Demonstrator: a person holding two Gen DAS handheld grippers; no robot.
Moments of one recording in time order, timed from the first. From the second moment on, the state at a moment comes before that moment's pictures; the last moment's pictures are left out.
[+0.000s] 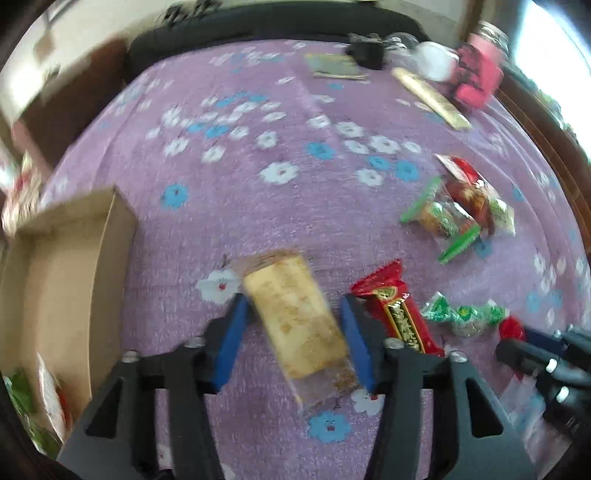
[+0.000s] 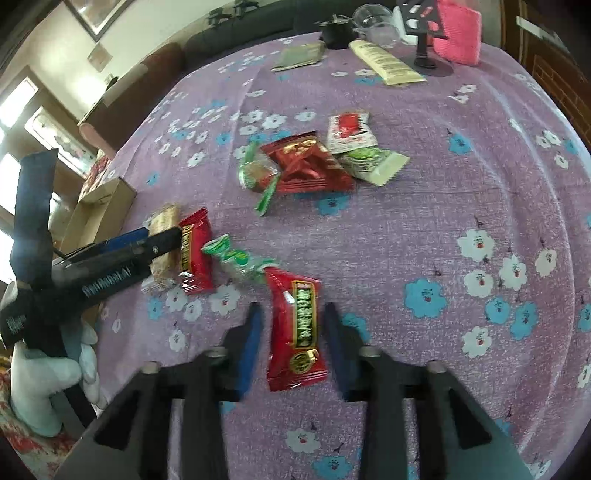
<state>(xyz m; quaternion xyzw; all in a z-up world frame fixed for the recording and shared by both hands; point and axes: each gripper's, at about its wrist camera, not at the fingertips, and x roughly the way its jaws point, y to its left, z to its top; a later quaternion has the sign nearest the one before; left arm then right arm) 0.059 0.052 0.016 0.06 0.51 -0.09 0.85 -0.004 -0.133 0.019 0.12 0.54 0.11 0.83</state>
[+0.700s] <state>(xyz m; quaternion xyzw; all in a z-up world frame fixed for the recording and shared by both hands) 0.007 0.162 0.087 -0.08 0.48 -0.10 0.87 -0.044 -0.091 0.061 0.12 0.51 0.16 0.83</state>
